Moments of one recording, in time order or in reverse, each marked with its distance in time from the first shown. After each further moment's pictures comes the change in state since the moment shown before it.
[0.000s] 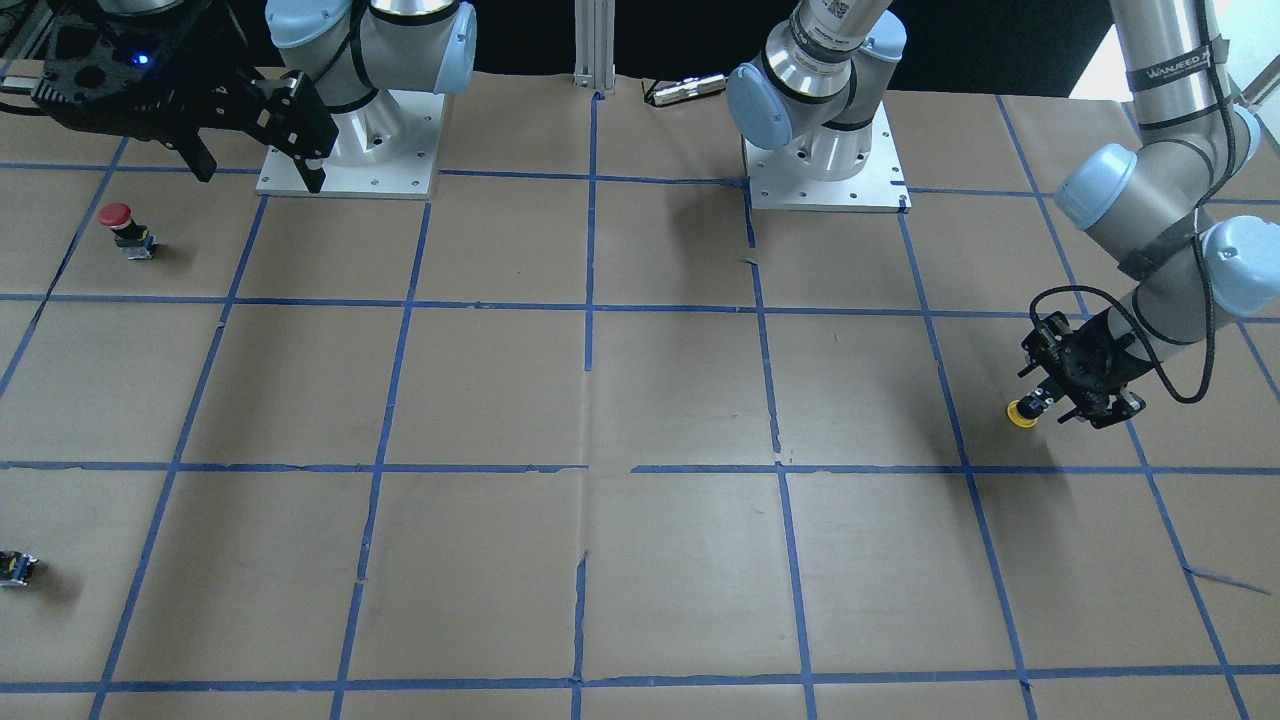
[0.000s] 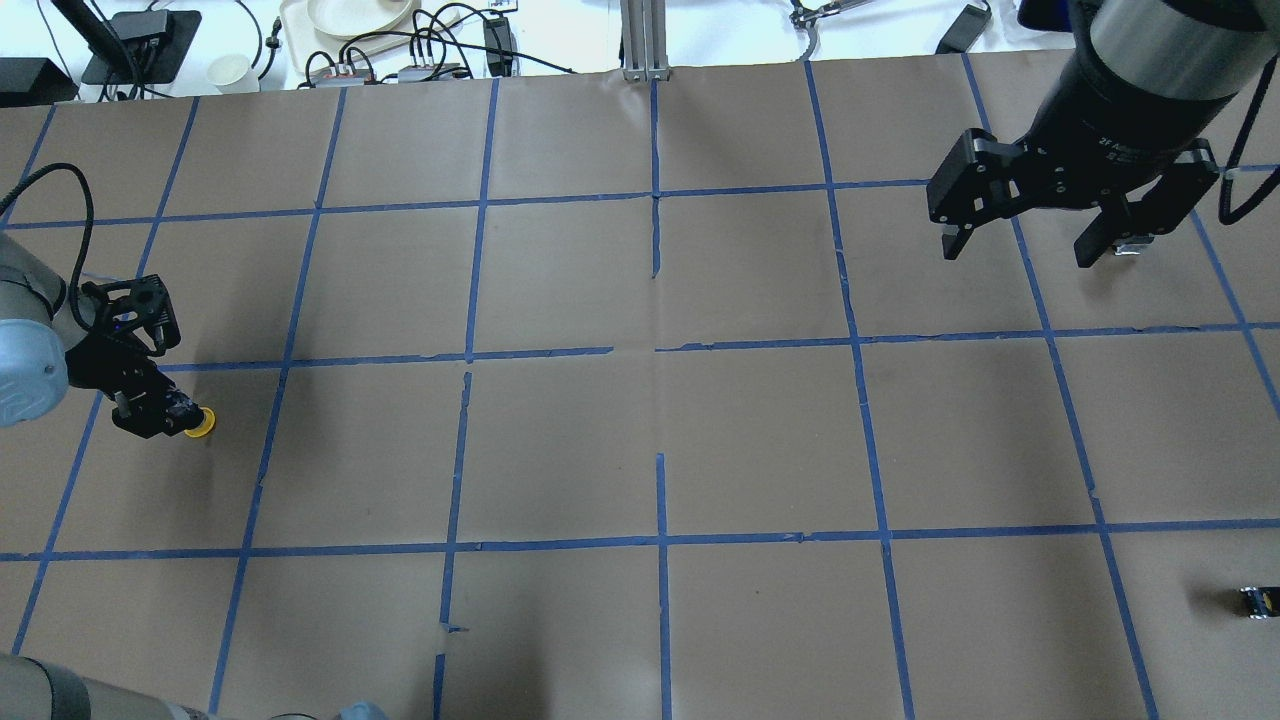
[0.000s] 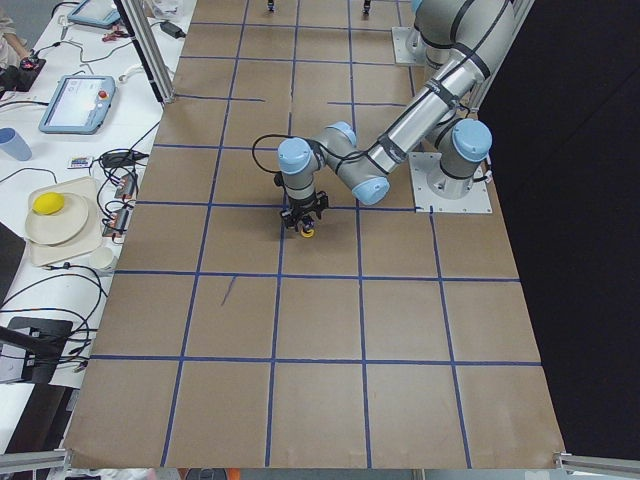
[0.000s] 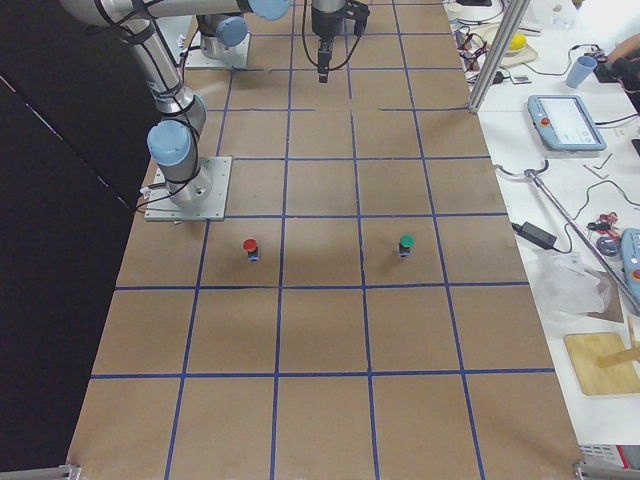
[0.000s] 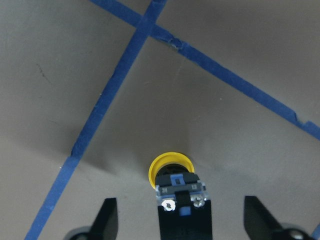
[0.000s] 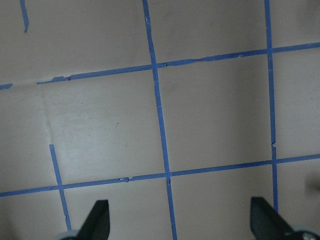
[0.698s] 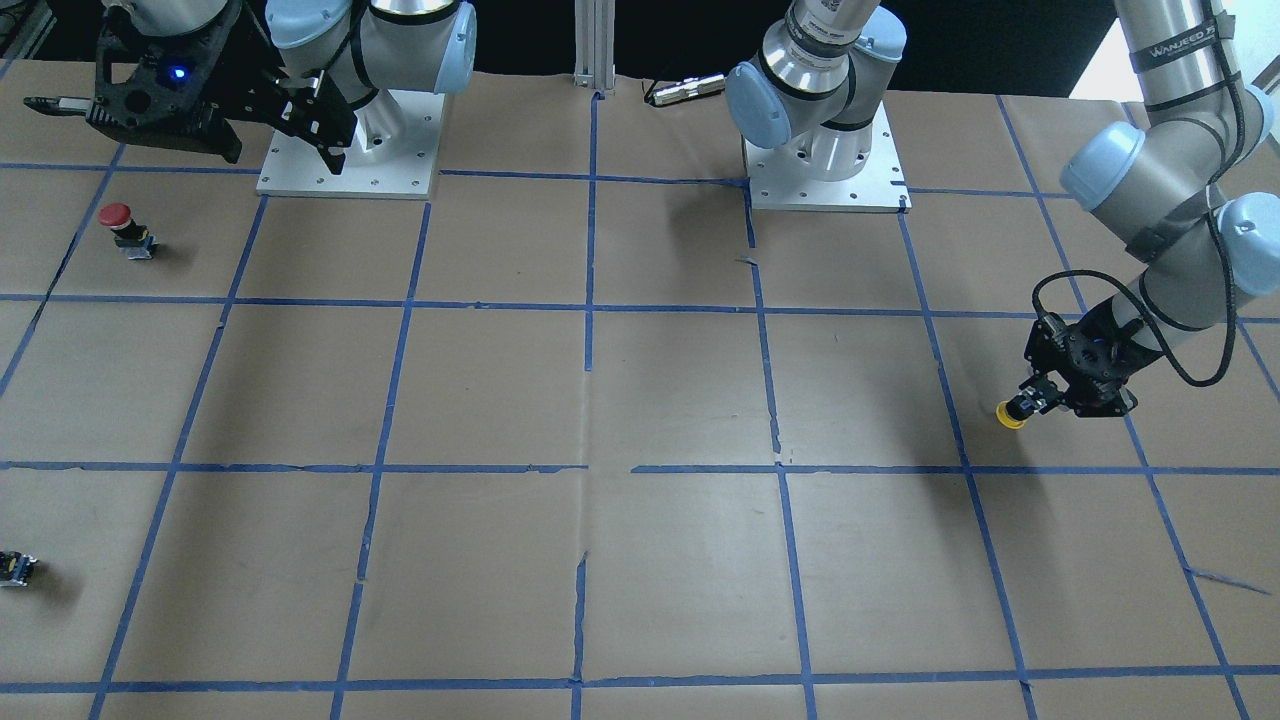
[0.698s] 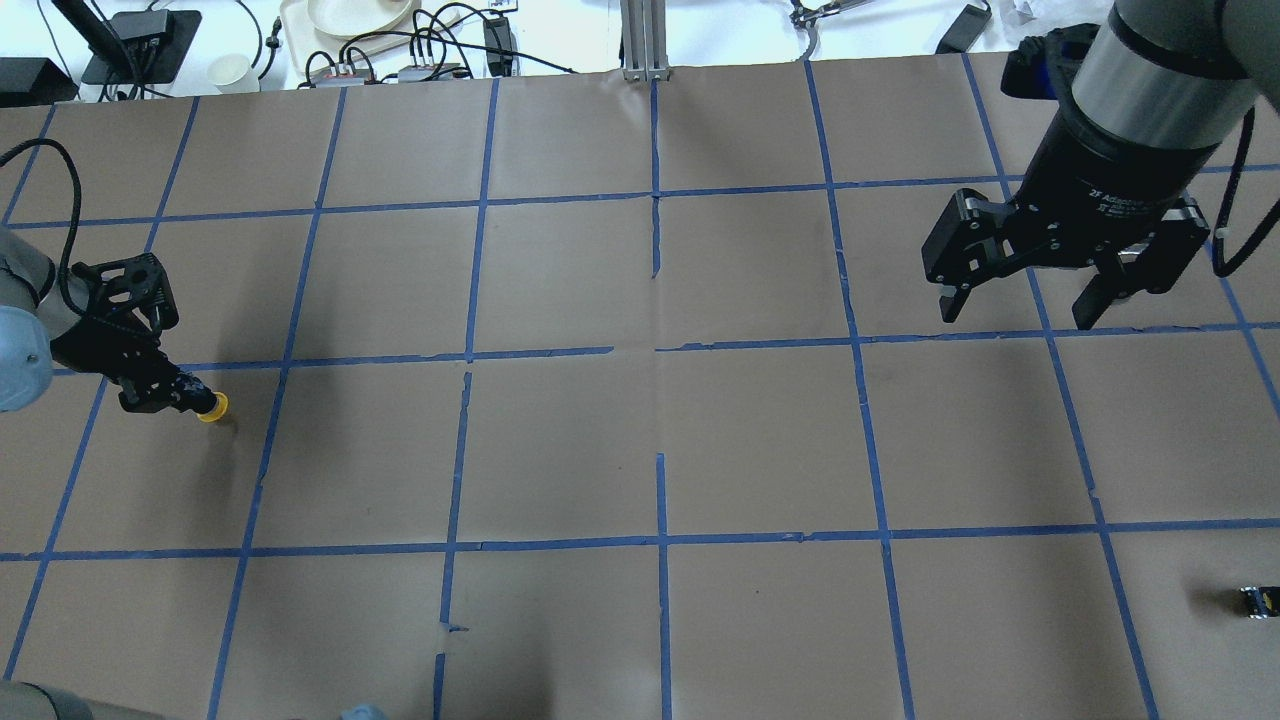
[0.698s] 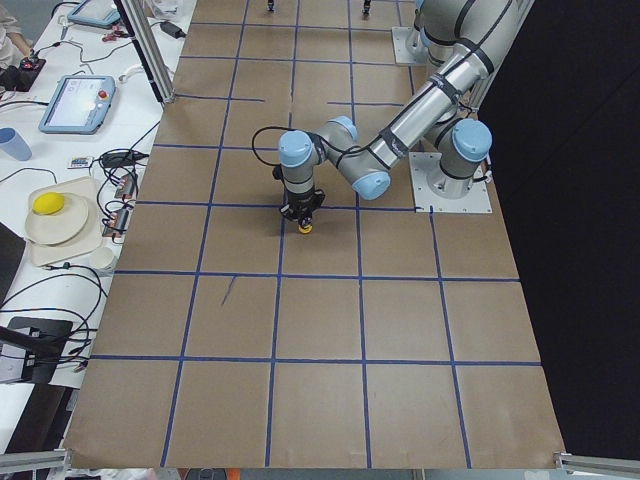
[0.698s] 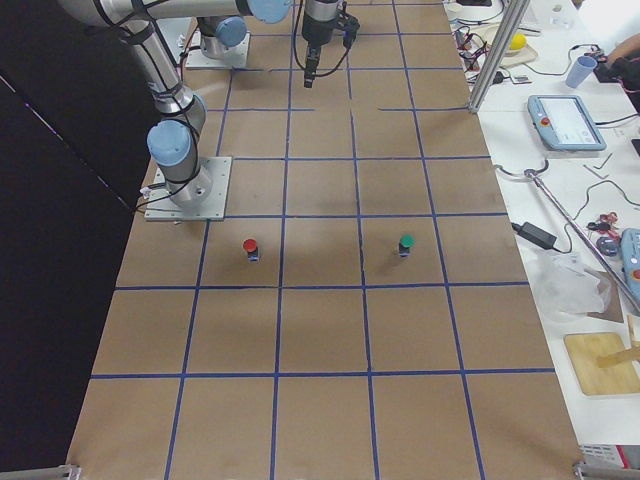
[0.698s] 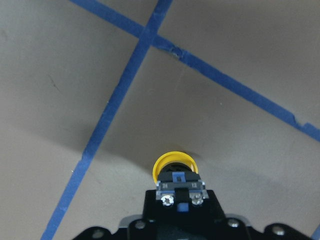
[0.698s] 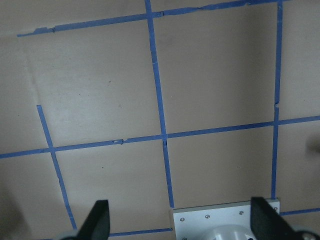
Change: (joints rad) left arm -0.018 0.060 0.017 -0.094 -0.111 -0.043; right arm 0.001 0.001 0.021 0.123 -0.008 -0.001
